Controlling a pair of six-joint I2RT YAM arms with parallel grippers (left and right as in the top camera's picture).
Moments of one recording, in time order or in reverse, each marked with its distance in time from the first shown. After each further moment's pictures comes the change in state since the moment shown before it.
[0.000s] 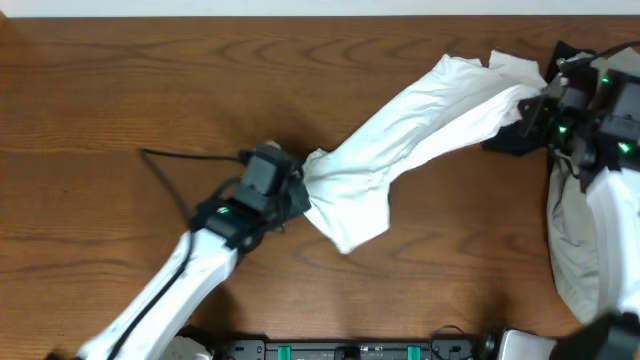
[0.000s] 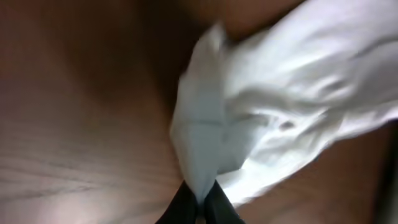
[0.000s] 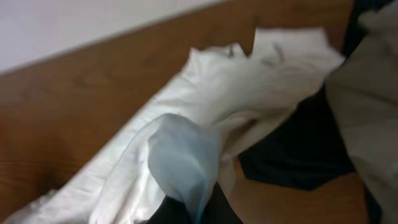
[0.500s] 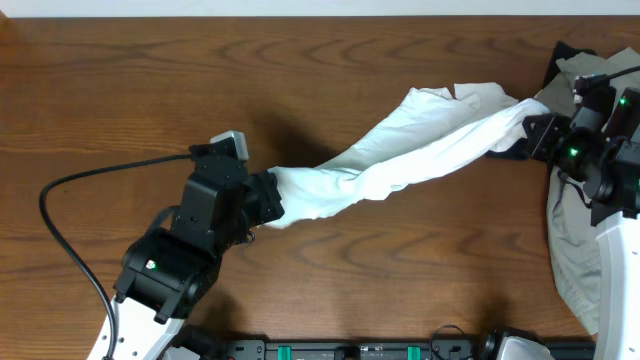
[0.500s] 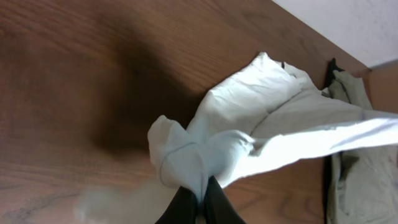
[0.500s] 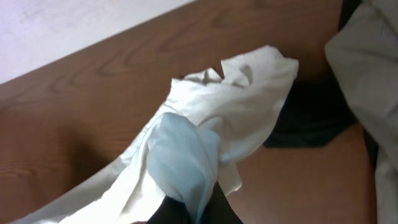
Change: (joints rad) left arm 0.025 -0.266 0.126 -0.197 -0.054 0.062; right arm 0.000 -0.159 0.001 -0.209 -0.001 0.051
